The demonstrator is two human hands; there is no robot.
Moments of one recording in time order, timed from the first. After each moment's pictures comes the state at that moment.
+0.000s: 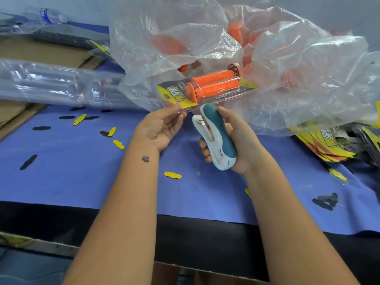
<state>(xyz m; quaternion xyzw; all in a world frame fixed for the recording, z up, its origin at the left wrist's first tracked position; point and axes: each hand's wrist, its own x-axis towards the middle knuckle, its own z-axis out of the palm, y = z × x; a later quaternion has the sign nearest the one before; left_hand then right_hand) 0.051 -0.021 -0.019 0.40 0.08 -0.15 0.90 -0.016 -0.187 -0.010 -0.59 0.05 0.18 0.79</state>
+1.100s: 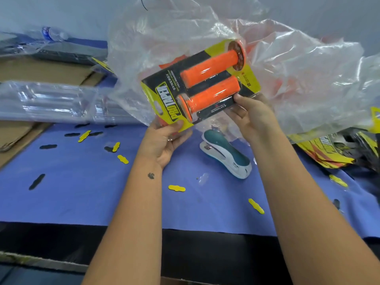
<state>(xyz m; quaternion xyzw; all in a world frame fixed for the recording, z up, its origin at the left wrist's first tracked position) 0.053 -0.022 -0.026 0.44 -0.03 -0.11 0.89 0.037 -0.214 0.028 -0.50 0.12 -0.16 0.84</state>
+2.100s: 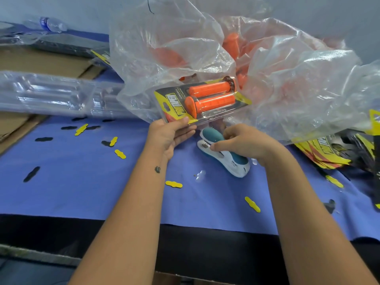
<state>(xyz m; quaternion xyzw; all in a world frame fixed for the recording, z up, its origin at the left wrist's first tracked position) 0.055 -0.037 -0.024 0.50 0.04 -0.10 0.86 -0.009 -0.212 0.022 -0.94 0.09 0.11 0.32</state>
